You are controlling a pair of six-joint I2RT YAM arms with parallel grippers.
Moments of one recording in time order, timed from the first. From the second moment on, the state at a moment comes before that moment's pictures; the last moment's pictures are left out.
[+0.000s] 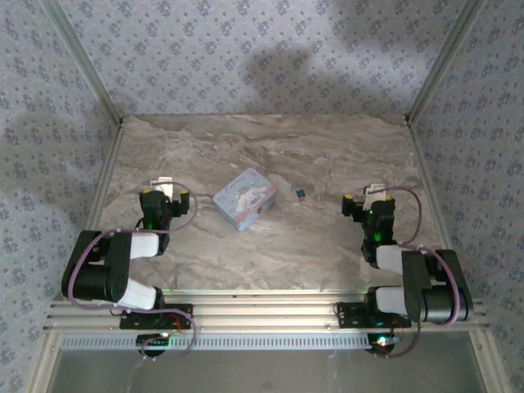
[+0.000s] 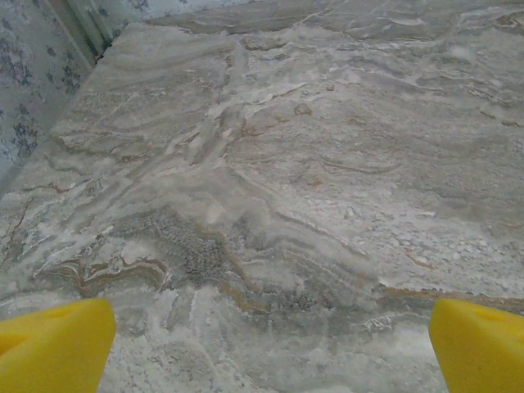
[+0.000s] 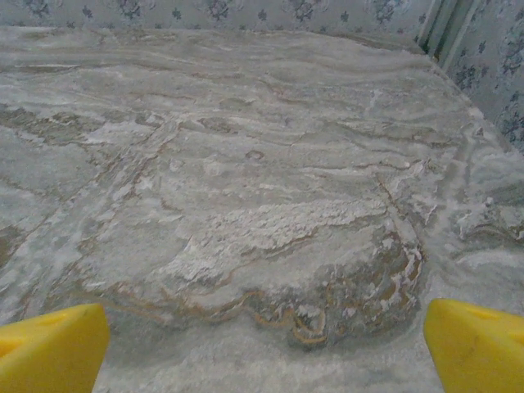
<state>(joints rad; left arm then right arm) -0.09 1.45 0.33 0.70 -0.20 0.06 0.02 1.32 0.20 0.78 0.11 -0.02</state>
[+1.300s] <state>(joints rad) 0.00 1.53 0.38 0.73 -0.04 0.01 0.00 1.52 0.36 0.79 0.20 -0.01</state>
